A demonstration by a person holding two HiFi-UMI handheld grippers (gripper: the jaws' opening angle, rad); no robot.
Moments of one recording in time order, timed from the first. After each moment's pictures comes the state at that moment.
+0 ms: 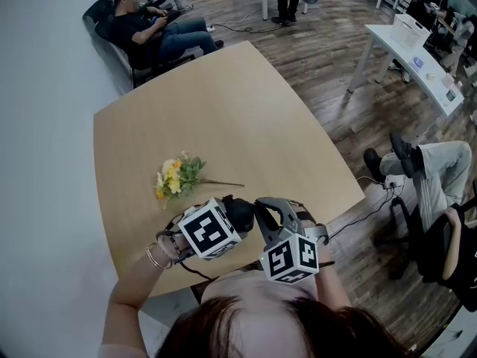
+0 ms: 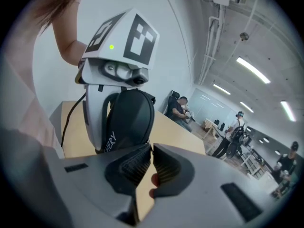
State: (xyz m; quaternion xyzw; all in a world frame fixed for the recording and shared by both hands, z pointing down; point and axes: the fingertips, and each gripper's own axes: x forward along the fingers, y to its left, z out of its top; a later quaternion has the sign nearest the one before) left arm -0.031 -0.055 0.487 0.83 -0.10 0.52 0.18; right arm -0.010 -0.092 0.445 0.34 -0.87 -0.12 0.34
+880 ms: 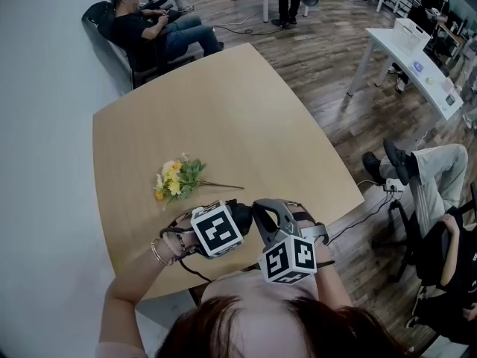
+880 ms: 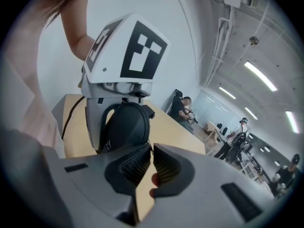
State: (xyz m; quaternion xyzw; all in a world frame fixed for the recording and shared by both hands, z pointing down) left arm -0.038 -0.056 0.512 0.80 -0.08 0.57 0.16; right arm -0.017 -0.096 0.446 0.31 -0.86 -0.14 0.37
